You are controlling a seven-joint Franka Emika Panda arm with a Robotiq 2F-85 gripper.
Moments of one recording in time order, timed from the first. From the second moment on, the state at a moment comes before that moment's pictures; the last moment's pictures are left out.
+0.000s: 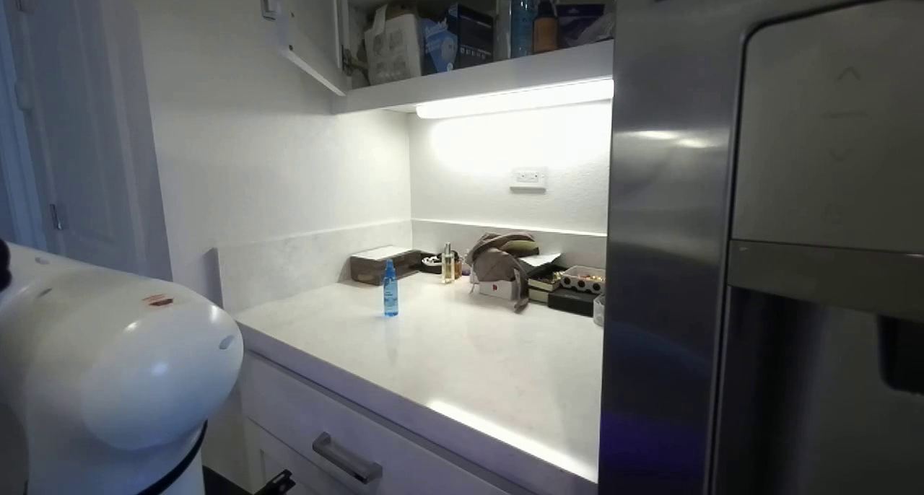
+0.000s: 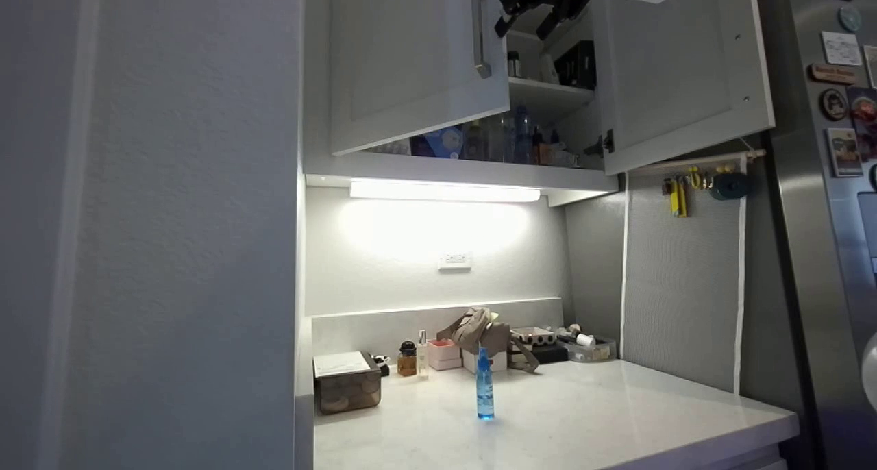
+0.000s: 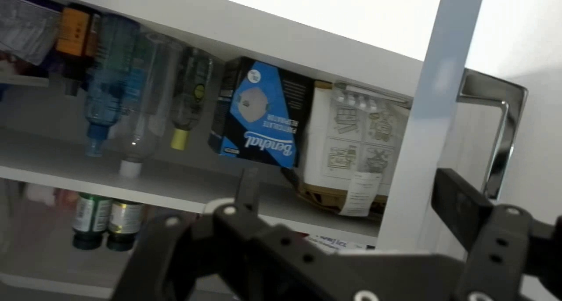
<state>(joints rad) 0.01 -1.03 0.30 -2.14 -0.20 2.38 0.17</state>
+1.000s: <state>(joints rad) -0.17 -0.75 0.09 -1.99 -0.22 2.42 0.11</state>
